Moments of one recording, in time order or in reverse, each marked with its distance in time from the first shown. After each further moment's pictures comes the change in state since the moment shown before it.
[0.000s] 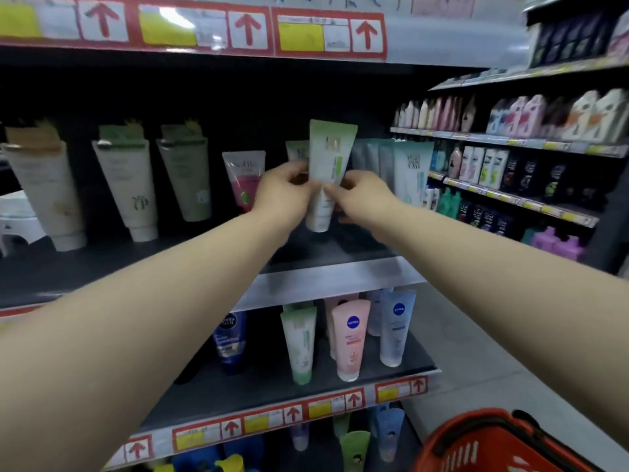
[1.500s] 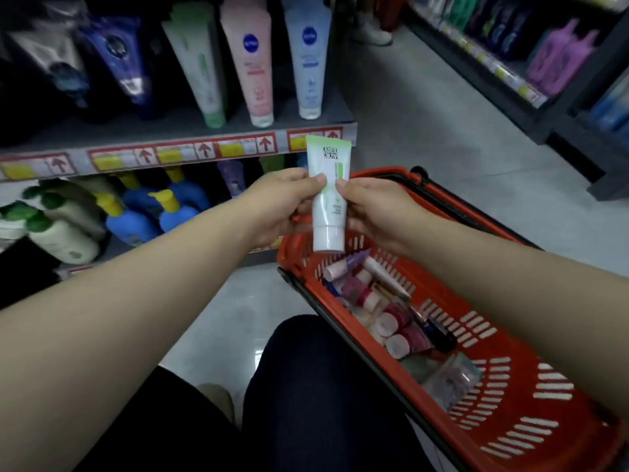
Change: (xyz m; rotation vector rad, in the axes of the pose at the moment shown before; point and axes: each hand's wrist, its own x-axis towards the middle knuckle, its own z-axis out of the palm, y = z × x) left_hand -0.316 -0.117 0.155 -0.183 -0.326 -0.775; right_hand -0.304 0.249 -0.067 0.590 -0.268 0.596
